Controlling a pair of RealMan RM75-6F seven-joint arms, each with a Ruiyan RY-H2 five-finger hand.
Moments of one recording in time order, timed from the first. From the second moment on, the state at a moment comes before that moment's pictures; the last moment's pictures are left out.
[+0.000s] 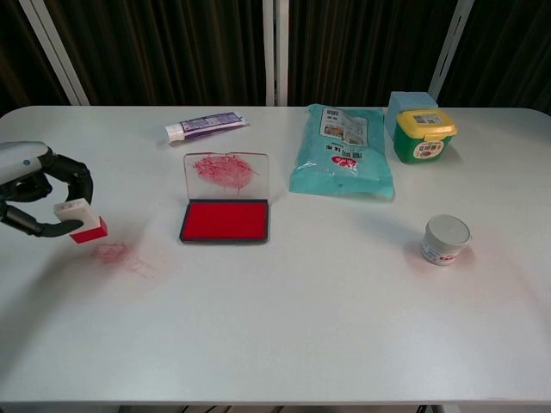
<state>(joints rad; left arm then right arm) -0.51 -1.57 0.09 -1.10 1.55 1.21 -0.32 0.00 -1.06 0.04 -1.60 -1.52 1.52 -0.08</state>
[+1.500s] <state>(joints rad) -0.49 -1.69 0.10 -0.87 1.65 1.24 -0.41 0.00 -1.06 0.04 -1.59 -1.50 1.52 -0.08</state>
